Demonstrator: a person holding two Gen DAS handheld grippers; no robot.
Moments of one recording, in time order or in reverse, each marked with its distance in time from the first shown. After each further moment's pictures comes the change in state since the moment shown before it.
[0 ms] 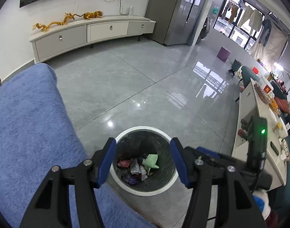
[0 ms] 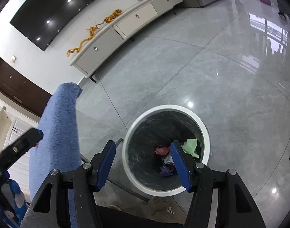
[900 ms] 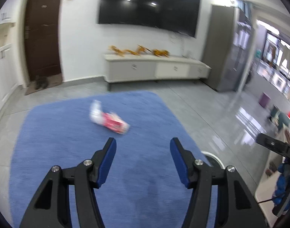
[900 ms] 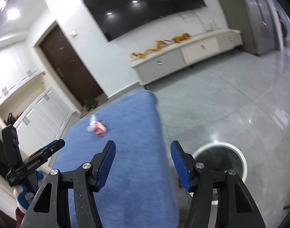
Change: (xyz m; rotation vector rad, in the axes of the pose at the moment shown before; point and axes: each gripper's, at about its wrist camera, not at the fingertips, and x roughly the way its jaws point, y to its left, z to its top) left arm -0.231 0.165 -0.077 -0.246 -0.319 0.360; right arm -0.084 0.196 -0.022 -0.397 -0.128 0.222
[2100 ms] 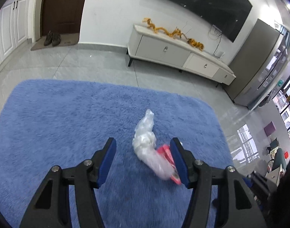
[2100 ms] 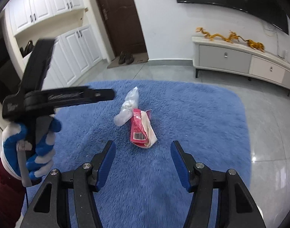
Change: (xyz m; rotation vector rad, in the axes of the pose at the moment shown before) left arm 0.212 0.152 0.058 -0.282 0.212 0.003; right arm 0.273 0.145 0.012 -0.460 0.272 0.156
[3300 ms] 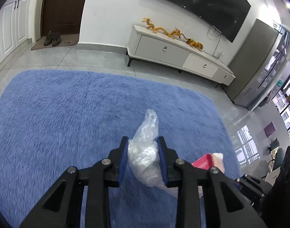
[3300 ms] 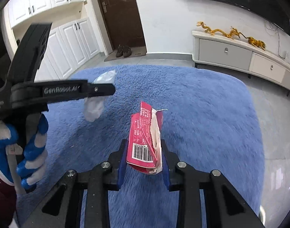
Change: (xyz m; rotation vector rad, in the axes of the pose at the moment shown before) left arm -0.011 -0.003 -0.043 0.009 -0.036 -0.013; right arm 0.011 -0.008 -0.031 0.002 0.021 -0.029
